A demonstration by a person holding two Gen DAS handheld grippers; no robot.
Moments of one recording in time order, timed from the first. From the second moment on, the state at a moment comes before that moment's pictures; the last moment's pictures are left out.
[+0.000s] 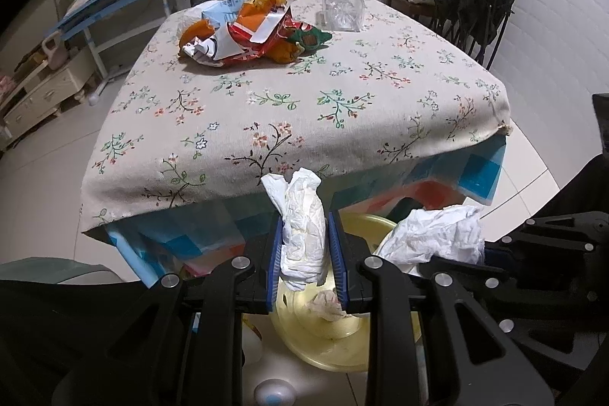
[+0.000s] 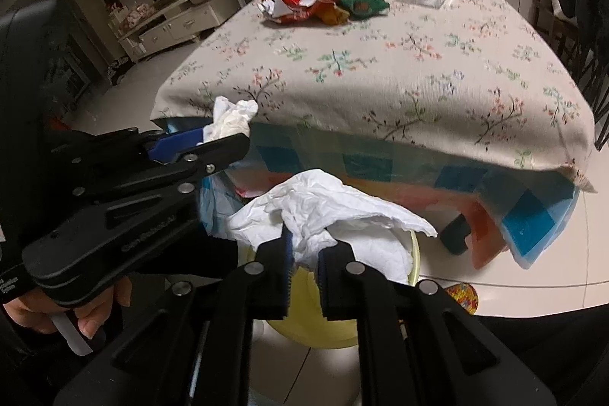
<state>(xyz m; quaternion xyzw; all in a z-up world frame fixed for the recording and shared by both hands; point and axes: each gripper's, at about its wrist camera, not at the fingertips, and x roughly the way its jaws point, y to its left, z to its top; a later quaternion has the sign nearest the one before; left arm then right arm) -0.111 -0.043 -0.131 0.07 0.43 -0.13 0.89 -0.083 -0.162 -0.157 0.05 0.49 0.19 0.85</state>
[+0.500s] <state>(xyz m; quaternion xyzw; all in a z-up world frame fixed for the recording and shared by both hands) -0.112 -0.043 -0.133 0.07 0.44 -0.13 0.89 -0.084 -0.171 -0.154 0.06 0.48 0.16 0.86</state>
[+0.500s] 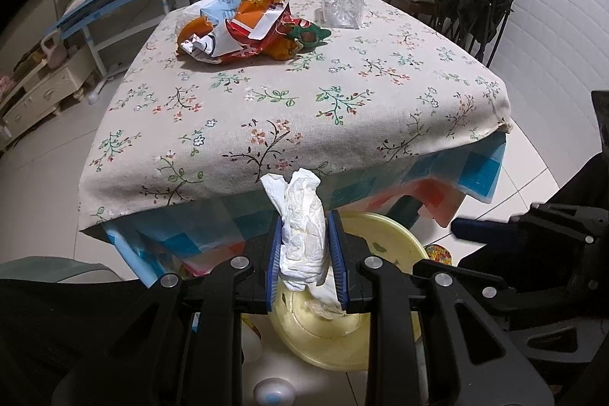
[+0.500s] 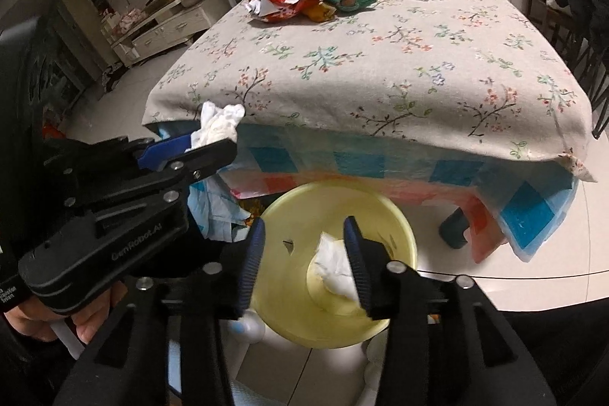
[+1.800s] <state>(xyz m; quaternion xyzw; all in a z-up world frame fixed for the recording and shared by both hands) -0.119 -0.059 -0.135 0.10 0.43 -0.14 0.89 -0.082 -0.214 -0.132 0.12 0.42 0.09 0.90</state>
